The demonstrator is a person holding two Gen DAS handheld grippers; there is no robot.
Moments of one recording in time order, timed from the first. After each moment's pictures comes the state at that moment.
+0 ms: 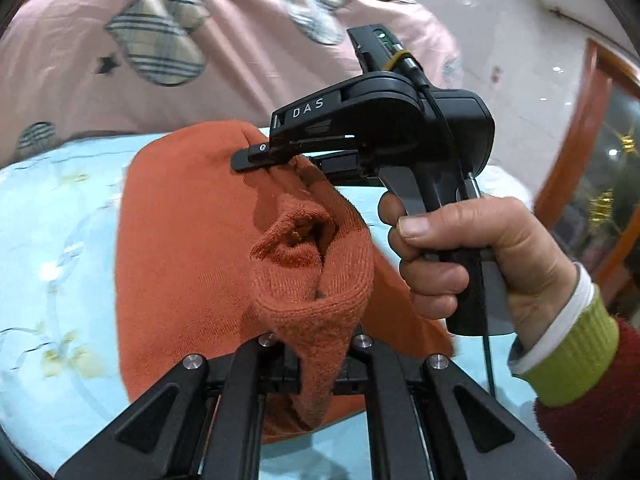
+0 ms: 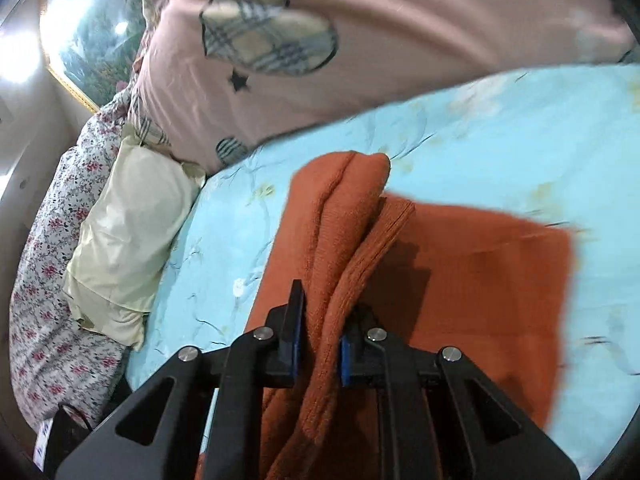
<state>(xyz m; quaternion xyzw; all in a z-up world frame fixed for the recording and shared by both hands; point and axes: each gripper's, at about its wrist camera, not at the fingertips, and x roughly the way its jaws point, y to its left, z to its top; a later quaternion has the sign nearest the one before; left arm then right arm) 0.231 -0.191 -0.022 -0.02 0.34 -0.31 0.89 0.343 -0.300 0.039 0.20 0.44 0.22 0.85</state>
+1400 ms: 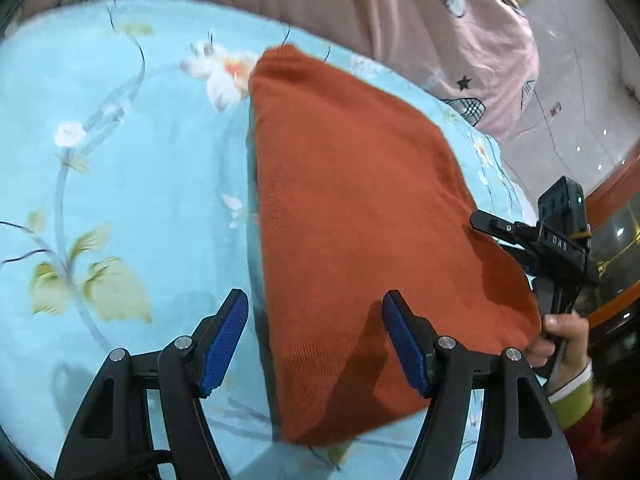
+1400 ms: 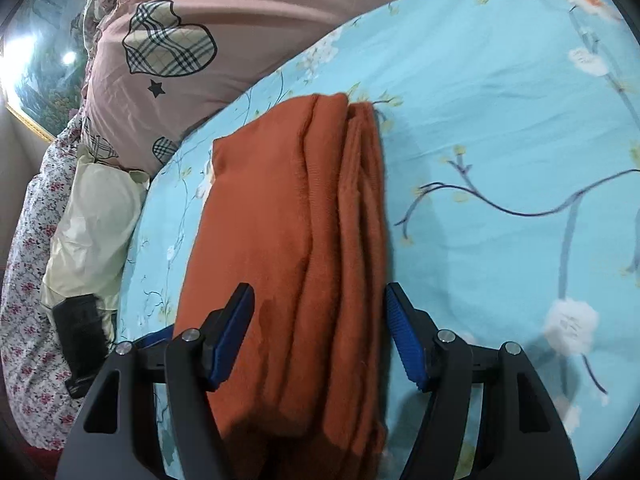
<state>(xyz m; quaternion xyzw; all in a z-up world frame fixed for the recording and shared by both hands) 0.315 -0.083 -0.100 -0.14 0.49 -0.26 0.82 0.279 -0.383 -0.026 0.25 0.47 0.14 0.83</state>
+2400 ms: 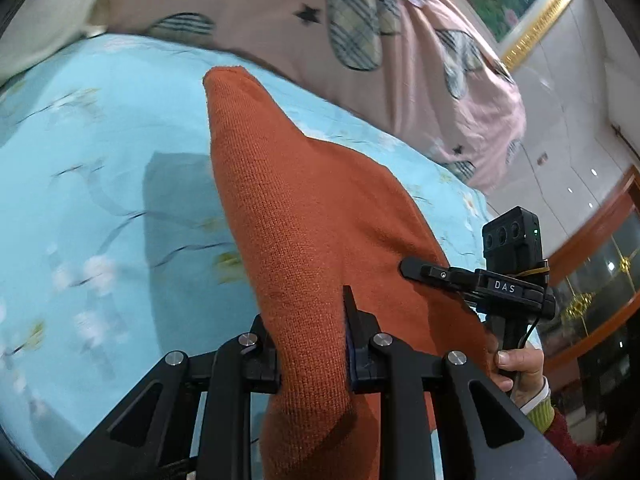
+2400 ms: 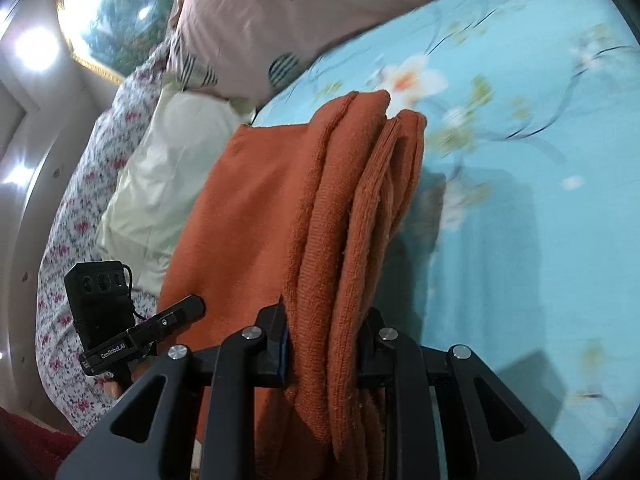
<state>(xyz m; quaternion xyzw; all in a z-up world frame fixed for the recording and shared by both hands) 0.241 0.057 -0.048 -0.19 0.42 -0.23 0.86 0.265 -0.189 -0.029 0.24 0.48 0.31 0.79</state>
